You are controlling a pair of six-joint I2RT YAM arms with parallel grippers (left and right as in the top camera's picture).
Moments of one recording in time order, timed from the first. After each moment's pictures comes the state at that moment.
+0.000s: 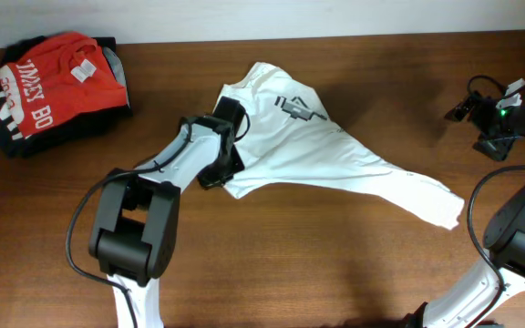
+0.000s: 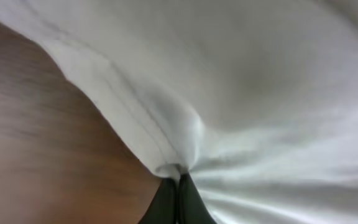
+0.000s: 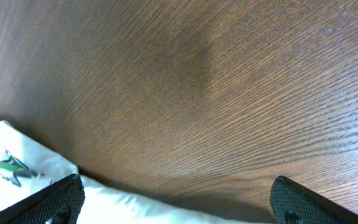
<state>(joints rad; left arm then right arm) -0.38 2.09 1.47 -0.91 -0.07 -0.77 -0.52 2.05 1.73 -1.02 -0.40 0.22</state>
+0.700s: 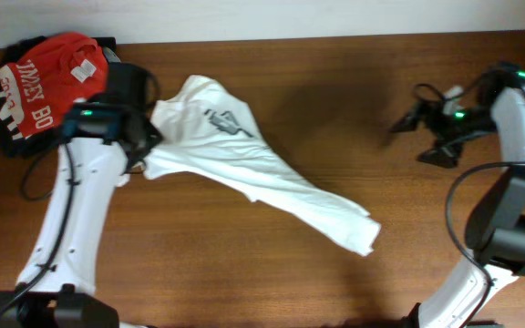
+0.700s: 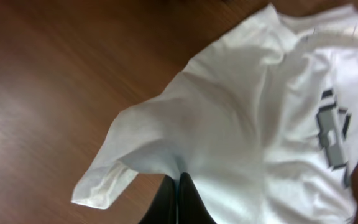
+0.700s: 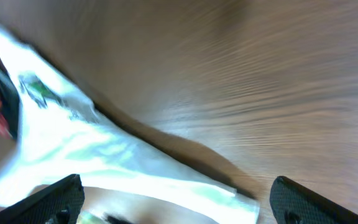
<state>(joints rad) -0.08 1.62 1.54 -1.15 -0.26 -0.77 -0.31 2.05 1.73 -1.33 -0.62 0.11</state>
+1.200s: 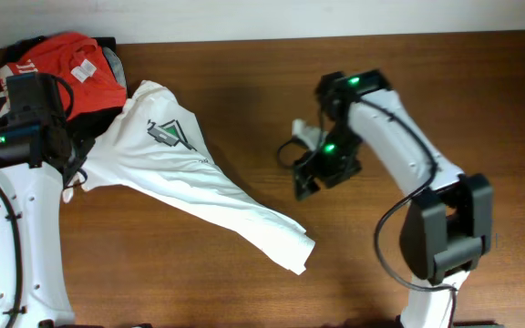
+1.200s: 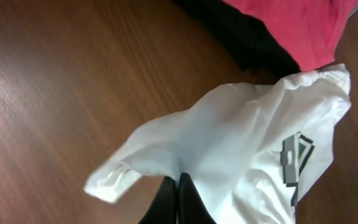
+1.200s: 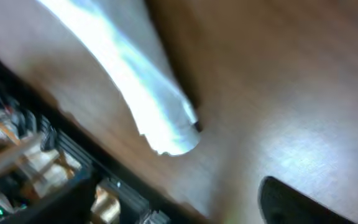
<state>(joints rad) 0.21 1.51 1.54 -1.18 -0.27 -0.77 0.34 2.01 1.73 -1.53 -0.40 -0.26</state>
